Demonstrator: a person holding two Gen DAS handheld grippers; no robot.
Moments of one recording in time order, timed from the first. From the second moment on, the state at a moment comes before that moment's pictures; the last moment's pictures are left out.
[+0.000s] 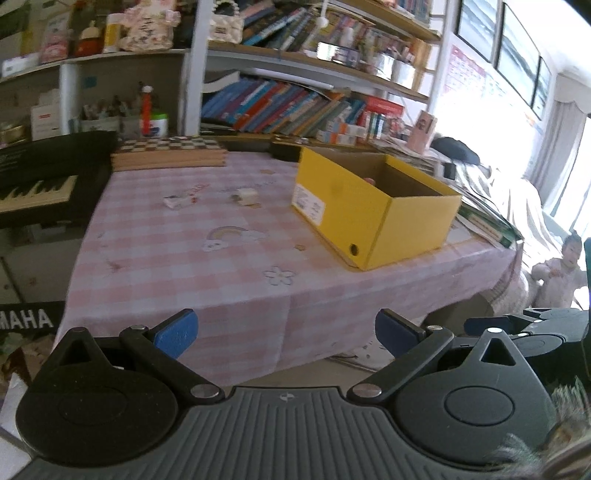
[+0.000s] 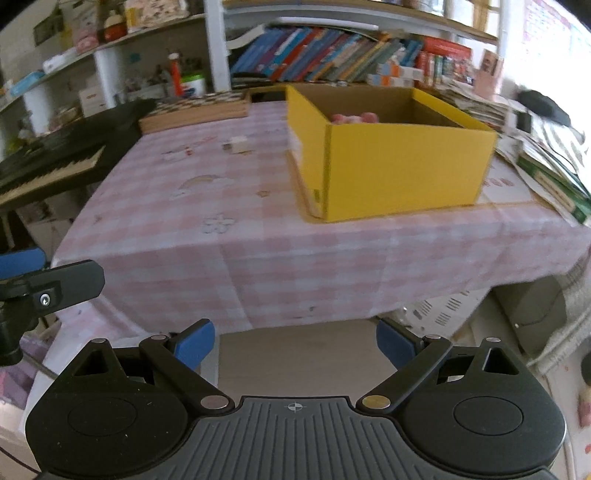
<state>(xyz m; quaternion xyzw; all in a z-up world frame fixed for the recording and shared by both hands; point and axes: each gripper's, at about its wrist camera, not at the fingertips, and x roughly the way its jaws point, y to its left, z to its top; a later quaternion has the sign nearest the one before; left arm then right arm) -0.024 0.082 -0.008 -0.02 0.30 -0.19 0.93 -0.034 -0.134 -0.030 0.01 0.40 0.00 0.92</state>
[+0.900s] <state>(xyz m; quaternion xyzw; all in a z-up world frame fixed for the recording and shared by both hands) 0.007 0.118 0.007 -0.05 0.26 -0.10 0.96 0.018 -0.080 -0.008 -0.05 0.33 0.13 0.93</state>
